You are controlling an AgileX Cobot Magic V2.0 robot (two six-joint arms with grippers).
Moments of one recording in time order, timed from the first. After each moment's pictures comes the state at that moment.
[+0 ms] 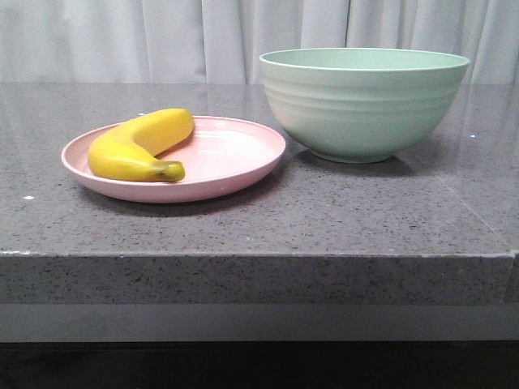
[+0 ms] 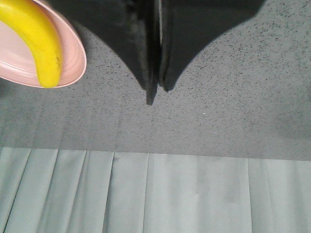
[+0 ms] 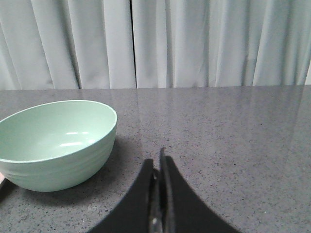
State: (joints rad) left arm -0.08 0.35 -0.45 0.00 0.28 -0.04; right arm -0.03 0.18 -0.44 0.07 0.37 0.02
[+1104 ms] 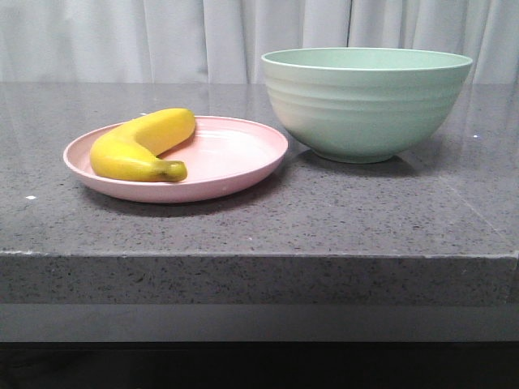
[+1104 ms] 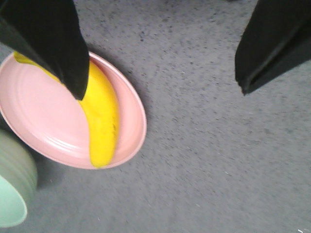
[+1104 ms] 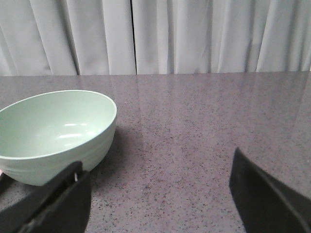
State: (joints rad) left arm -0.32 0.86 -0.73 -0.11 0.53 -0.01; right arm -0.03 0.25 -0.48 0.07 0.39 0.02
